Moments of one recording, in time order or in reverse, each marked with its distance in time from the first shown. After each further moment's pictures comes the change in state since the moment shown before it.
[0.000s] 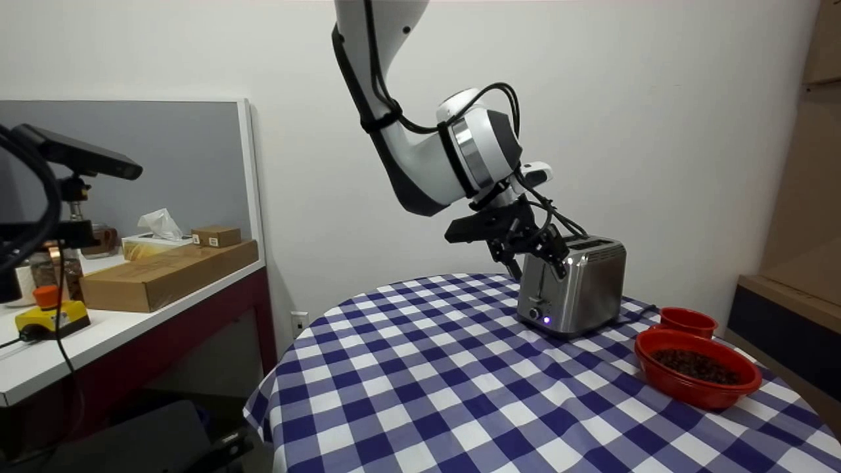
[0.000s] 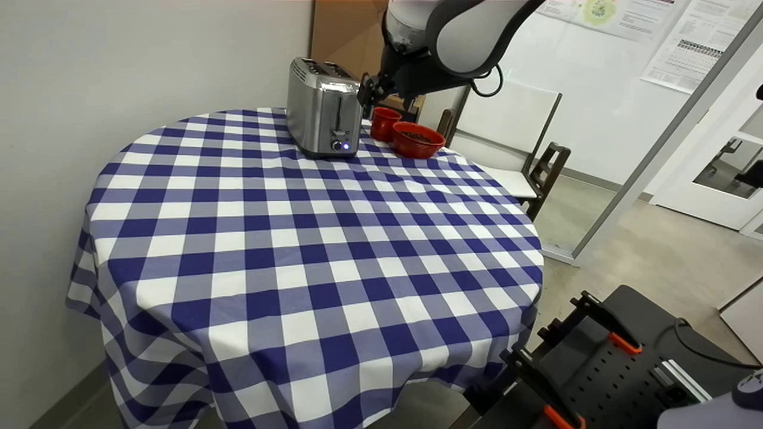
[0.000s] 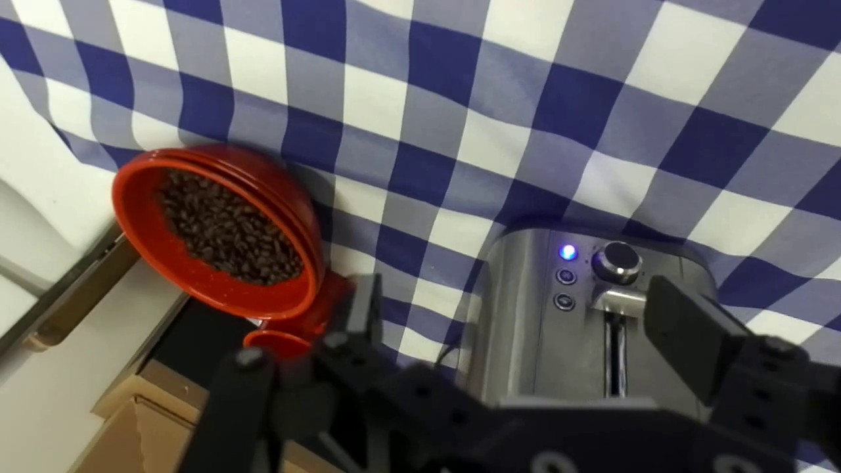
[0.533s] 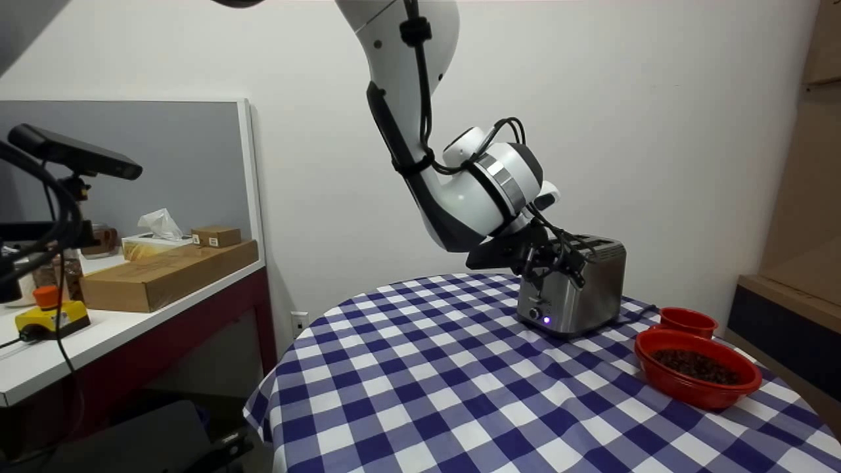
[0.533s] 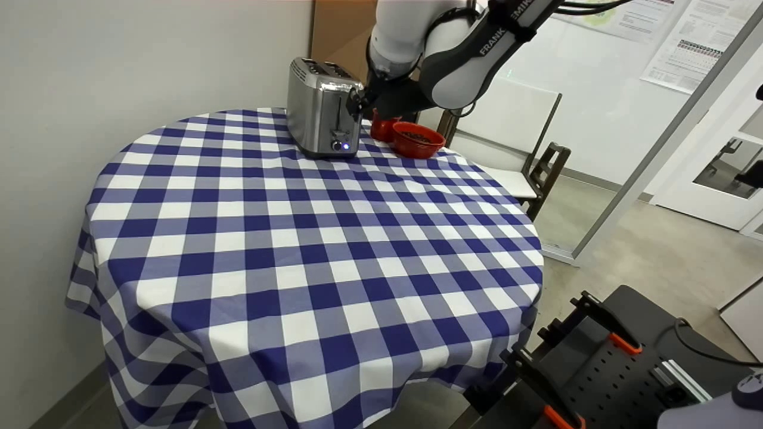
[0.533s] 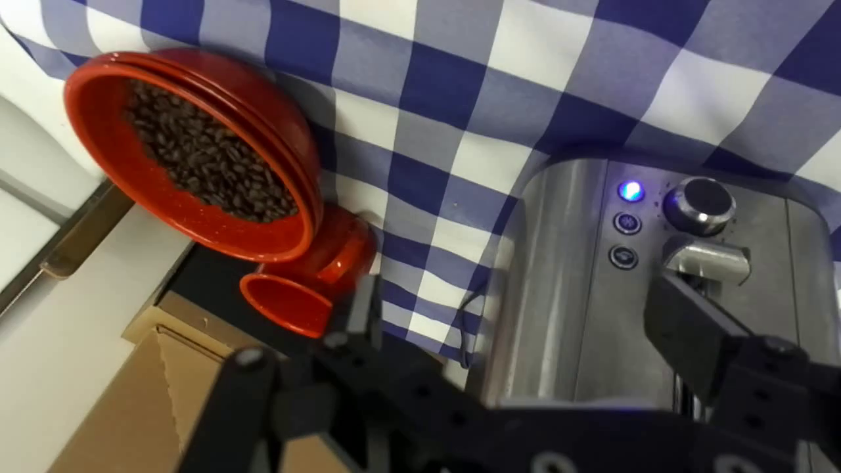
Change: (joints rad) arm 0.120 0.199 -0.174 0.187 -0.251 0.121 0.302
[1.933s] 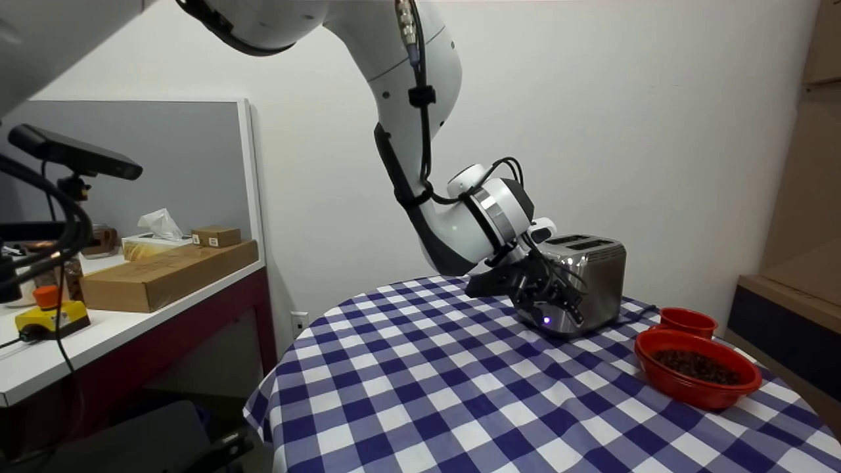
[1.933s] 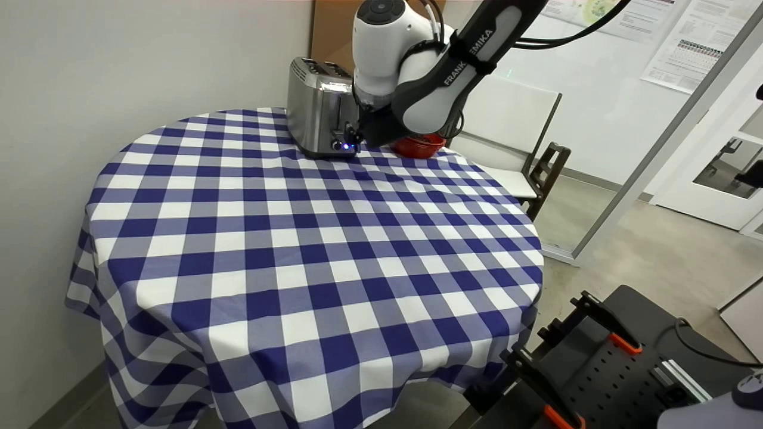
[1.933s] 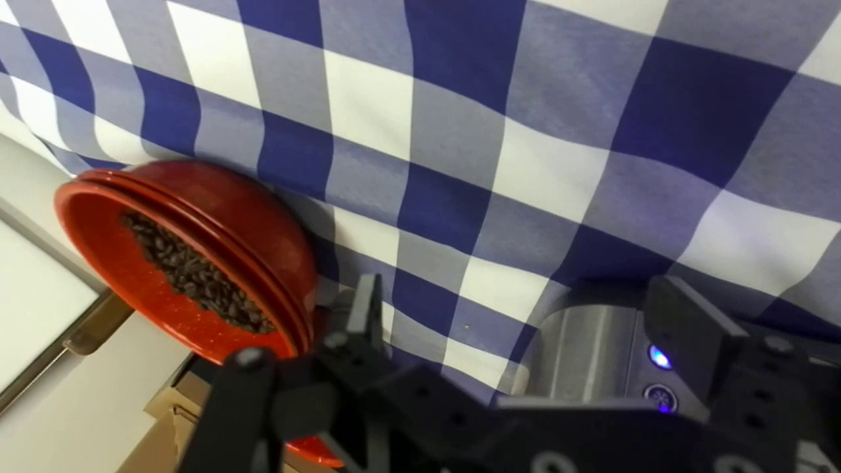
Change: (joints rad) arm -0.003 0.140 0.037 0.102 0.093 -0.160 -0.039
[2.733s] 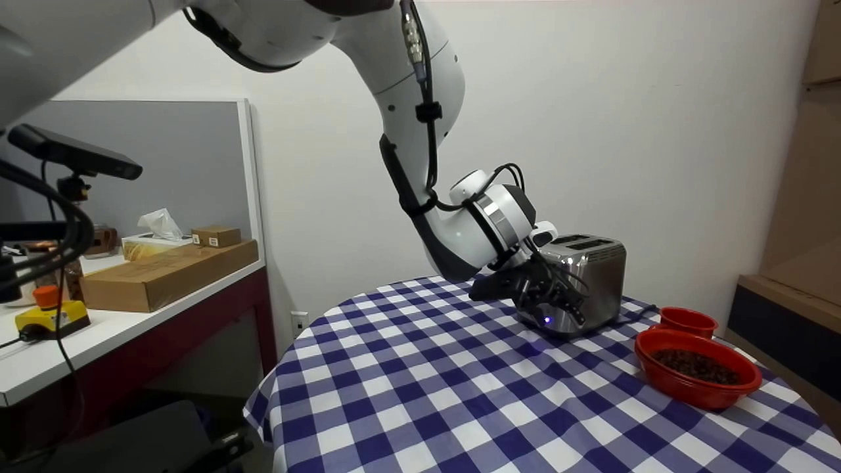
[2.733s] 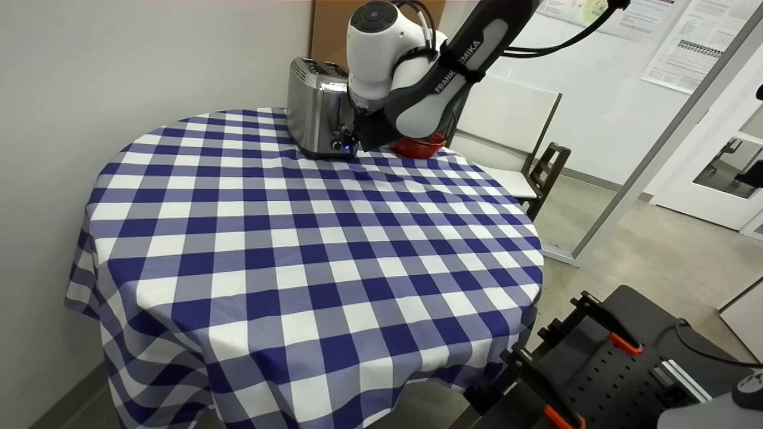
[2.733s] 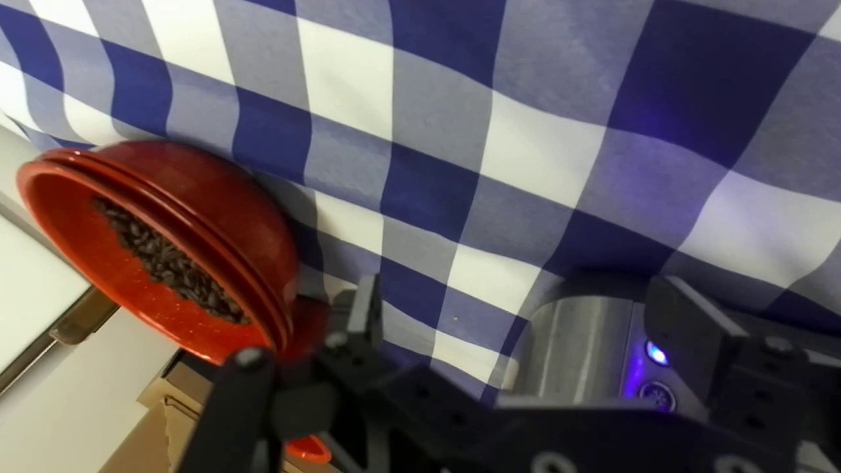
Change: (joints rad) arm 0.000 0.053 -0.002 0.065 0.001 0.000 0.000
